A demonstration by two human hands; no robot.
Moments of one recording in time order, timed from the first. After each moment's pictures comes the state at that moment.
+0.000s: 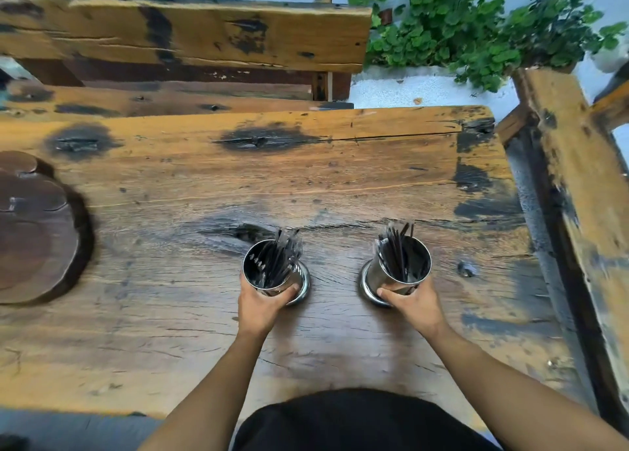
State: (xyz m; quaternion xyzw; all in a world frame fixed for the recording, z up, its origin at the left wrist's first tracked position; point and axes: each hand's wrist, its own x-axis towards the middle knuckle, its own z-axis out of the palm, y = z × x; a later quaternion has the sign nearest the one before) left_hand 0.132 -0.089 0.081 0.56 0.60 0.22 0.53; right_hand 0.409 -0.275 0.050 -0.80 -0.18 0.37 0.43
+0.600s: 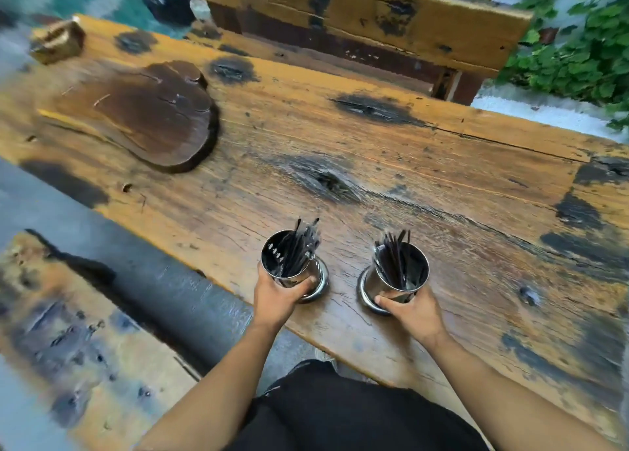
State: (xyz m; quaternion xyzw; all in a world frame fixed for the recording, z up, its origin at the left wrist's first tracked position) left_hand 0.047 -0.245 0.133 0.47 0.71 0.31 0.43; right_hand 0.329 -0.305 0.072 -0.73 -0.39 0.45 0.32
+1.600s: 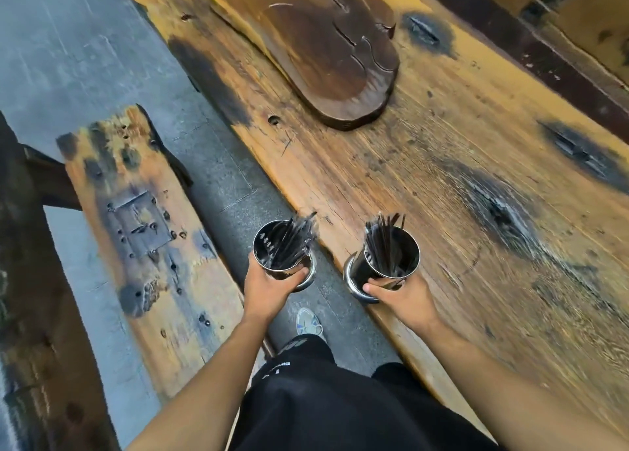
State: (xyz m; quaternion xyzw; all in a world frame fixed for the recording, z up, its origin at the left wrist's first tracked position) left_hand -0.273 -0.238 0.117 0.28 0.80 0.38 0.37; right_hand -0.009 -0.165 0.094 -0.62 -0.55 0.53 0.18
